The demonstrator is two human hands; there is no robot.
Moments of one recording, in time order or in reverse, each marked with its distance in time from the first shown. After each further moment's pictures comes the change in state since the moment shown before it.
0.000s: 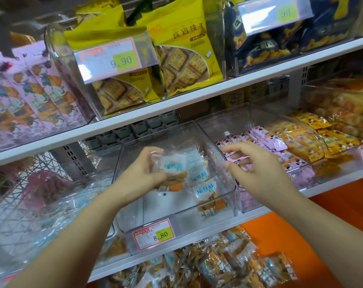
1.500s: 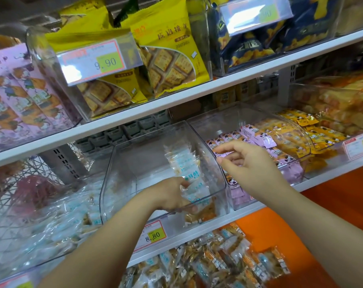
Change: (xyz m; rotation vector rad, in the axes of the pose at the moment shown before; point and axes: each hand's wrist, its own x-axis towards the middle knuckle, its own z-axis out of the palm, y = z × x) left_hand 0.022 -0.004 0.061 0.668 -0.386 -0.257; right_hand 0.000 -0.006 -0.008 0.118 -0.028 0.152
